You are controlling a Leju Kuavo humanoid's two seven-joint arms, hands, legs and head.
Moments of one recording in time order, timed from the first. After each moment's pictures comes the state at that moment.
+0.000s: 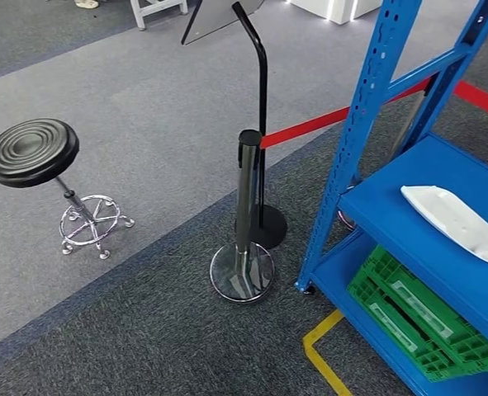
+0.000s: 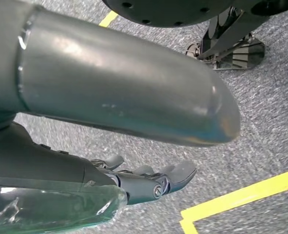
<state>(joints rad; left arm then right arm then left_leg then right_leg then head) 0.10 -0.28 1.01 -0.47 -1.03 0.08 -0.41 0.29 0.36 -0.68 -0.89 0.86 0.07 0.03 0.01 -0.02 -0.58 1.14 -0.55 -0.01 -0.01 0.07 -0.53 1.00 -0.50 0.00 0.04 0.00</state>
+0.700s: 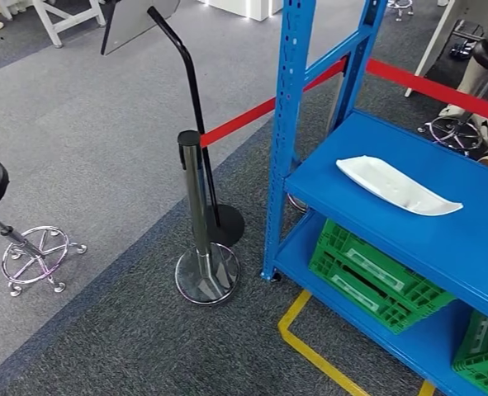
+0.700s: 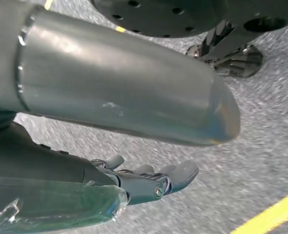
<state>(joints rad) 0.09 -0.29 1.04 -0.48 -1.08 0.07 -0.41 0.31 0.36 -0.66 -0.90 0.82 0.07 0.06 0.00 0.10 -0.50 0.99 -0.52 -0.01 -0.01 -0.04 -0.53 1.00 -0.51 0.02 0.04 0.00</state>
